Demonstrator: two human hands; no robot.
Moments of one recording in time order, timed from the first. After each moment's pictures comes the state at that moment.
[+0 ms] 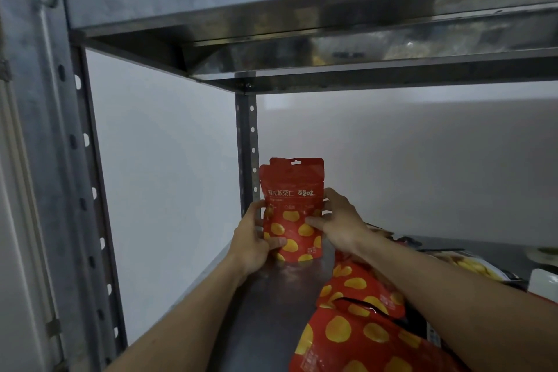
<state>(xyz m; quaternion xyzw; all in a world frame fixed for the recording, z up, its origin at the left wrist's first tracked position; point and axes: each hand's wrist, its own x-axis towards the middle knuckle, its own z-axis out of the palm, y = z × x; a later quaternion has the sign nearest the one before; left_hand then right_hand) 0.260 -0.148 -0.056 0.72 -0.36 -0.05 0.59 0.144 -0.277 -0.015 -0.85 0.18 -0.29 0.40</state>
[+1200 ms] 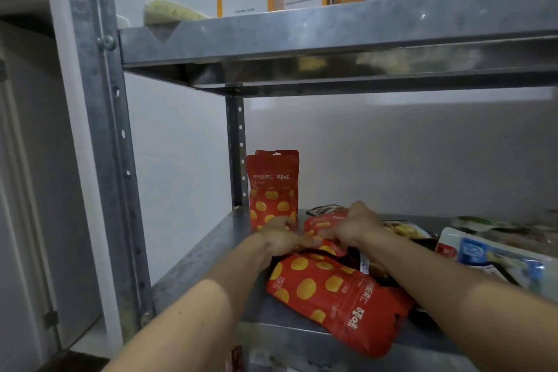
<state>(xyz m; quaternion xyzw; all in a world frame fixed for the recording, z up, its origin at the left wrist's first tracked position) 0.148 -0.140 -0.038 0.80 -0.33 -0.25 0.43 0.027 -0.244 -0.012 -0.82 0.42 -0.21 0.34</state>
